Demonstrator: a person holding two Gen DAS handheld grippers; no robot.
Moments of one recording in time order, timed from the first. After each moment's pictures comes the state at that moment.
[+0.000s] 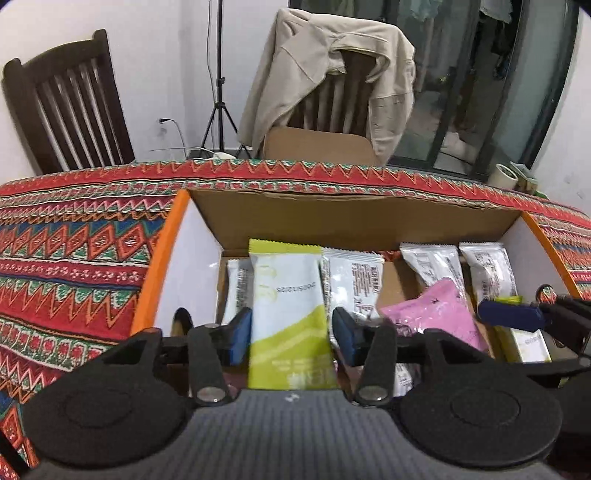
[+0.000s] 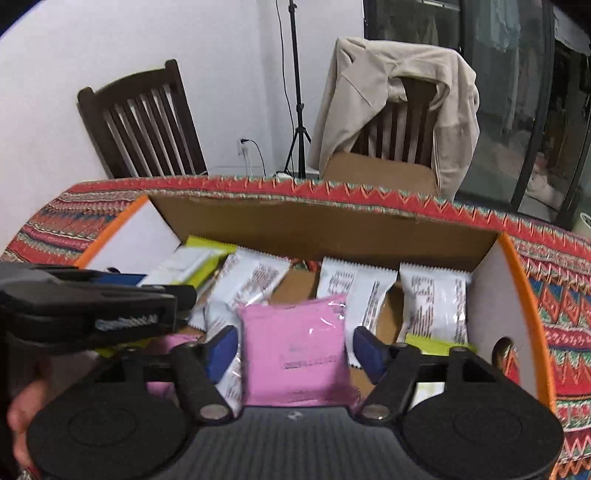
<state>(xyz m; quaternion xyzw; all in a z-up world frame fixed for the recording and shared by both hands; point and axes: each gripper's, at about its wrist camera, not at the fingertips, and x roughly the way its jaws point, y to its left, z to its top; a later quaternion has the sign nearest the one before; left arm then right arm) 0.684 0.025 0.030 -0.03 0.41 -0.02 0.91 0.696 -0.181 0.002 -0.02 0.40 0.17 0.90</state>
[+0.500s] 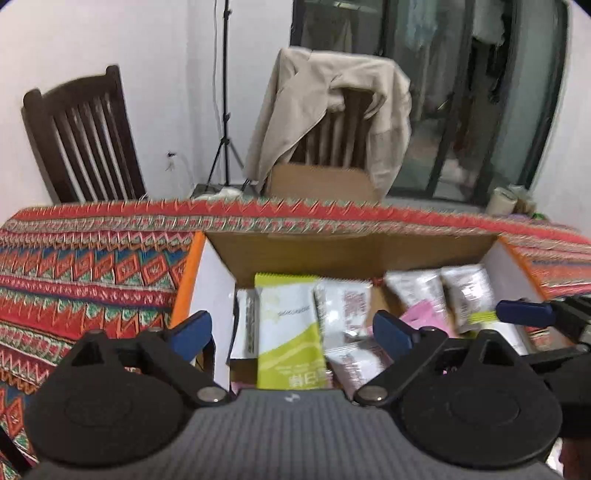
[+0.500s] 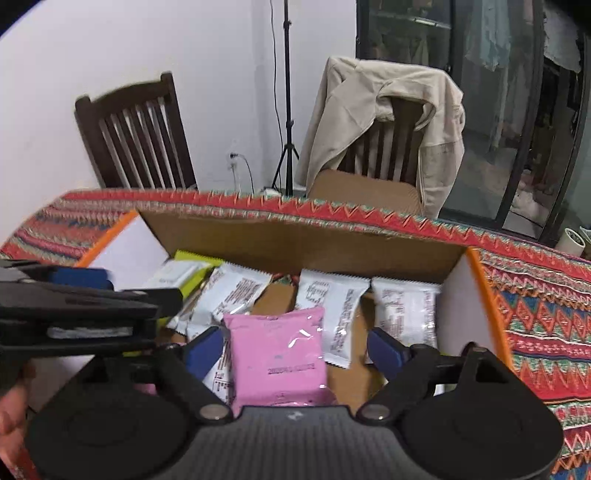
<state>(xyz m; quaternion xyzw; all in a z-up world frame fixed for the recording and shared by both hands) 0.641 0.026 0.067 -0.02 0.36 -0.02 0.93 0.675 -0.195 0.020 -0.03 0.37 0.15 0.91</state>
